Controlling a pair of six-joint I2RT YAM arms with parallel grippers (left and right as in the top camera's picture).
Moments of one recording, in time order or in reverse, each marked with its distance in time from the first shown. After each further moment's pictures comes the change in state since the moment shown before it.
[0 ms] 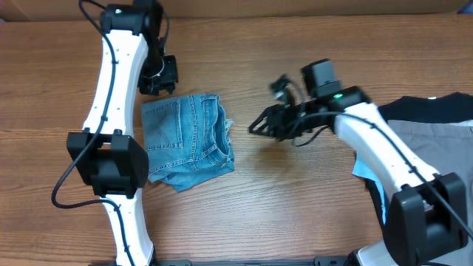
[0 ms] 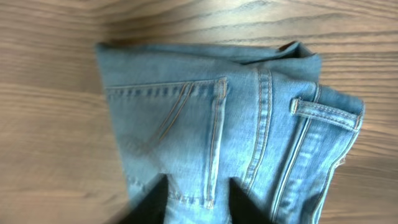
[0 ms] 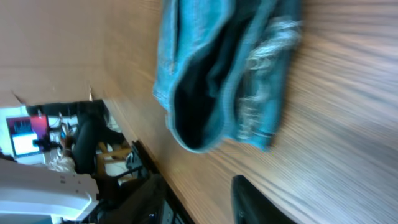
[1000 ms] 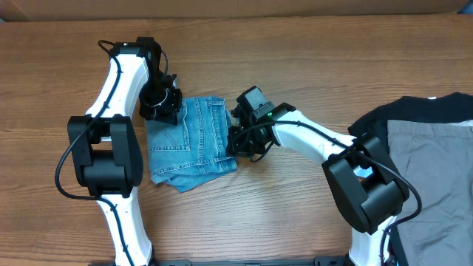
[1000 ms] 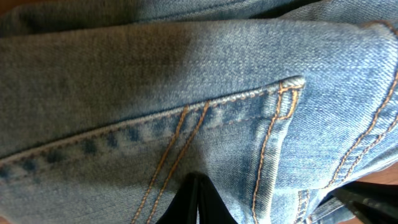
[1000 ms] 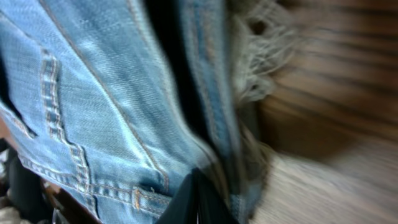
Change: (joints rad) left arm 0.053 0.000 -0.444 0.276 0.175 0.229; right arm 0.251 0.311 0.037 0.171 0.349 0.325
